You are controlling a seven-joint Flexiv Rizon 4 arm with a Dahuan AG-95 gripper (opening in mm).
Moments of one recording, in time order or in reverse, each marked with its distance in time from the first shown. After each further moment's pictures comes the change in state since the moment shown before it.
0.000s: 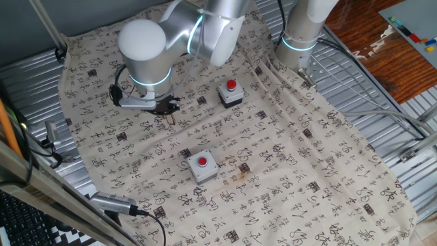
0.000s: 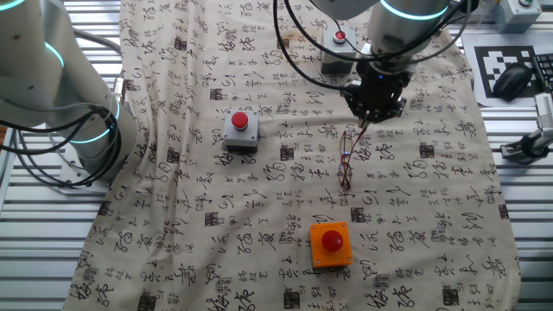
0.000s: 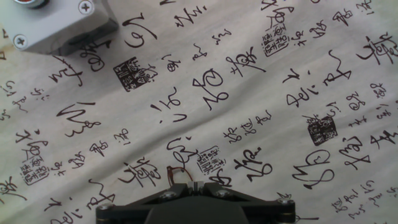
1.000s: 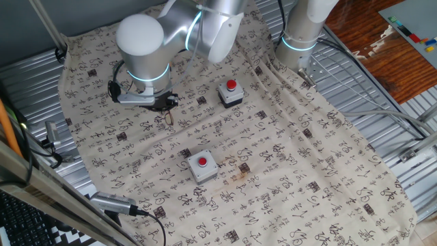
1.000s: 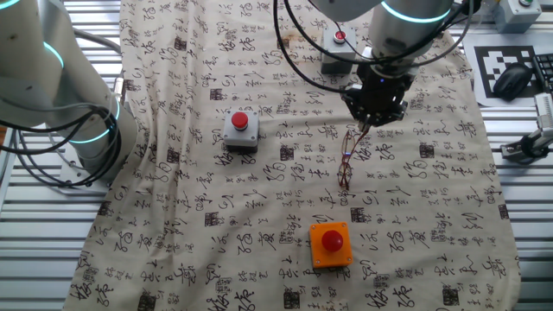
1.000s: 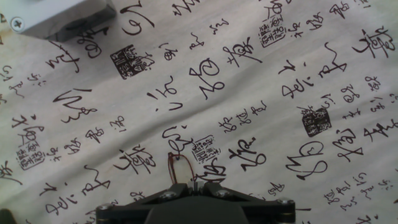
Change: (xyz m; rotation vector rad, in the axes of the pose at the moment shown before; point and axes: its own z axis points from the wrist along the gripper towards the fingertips) arm 0.012 -0.006 -0.004 -0.006 0.002 -0.029
